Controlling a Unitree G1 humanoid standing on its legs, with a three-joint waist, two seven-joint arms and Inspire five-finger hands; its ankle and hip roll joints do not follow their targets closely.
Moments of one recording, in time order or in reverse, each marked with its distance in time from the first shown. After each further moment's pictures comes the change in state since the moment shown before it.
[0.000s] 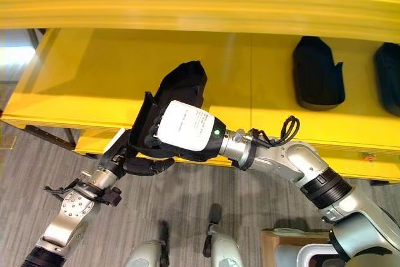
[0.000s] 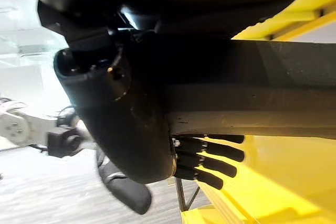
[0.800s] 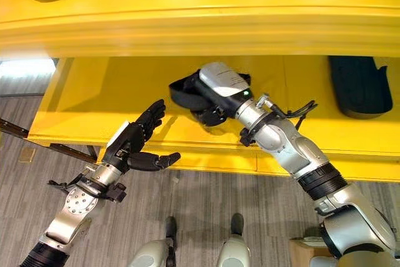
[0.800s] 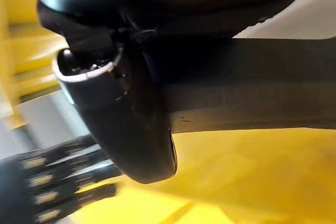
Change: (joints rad) left arm -0.015 -0.002 0.005 -0.086 -0.001 0.004 -0.002; right arm -0.007 0.071 -0.135 0.228 0.362 0.415 0.148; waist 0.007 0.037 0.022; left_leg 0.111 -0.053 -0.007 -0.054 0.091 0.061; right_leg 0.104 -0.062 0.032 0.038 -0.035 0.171
